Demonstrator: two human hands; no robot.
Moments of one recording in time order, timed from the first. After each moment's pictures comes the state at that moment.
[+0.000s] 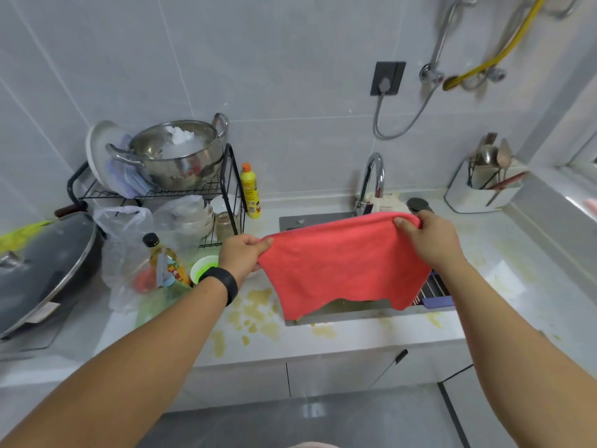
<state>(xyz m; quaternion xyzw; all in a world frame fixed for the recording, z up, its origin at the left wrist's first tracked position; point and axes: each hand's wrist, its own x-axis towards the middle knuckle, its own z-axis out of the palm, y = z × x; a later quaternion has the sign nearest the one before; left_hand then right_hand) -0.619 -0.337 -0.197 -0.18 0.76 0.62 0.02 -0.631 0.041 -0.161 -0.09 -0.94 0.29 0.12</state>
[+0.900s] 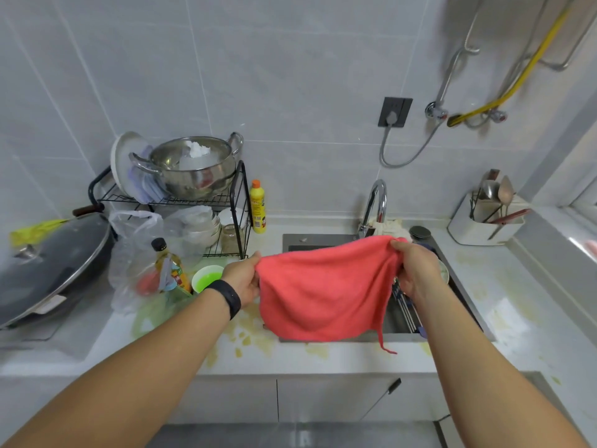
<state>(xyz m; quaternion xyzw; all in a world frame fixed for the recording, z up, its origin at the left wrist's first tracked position) -0.597 -0.319 -0.181 -0.36 0.50 0.79 0.08 -0.638 0.001 -0.158 -0.28 -0.53 0.80 0.04</state>
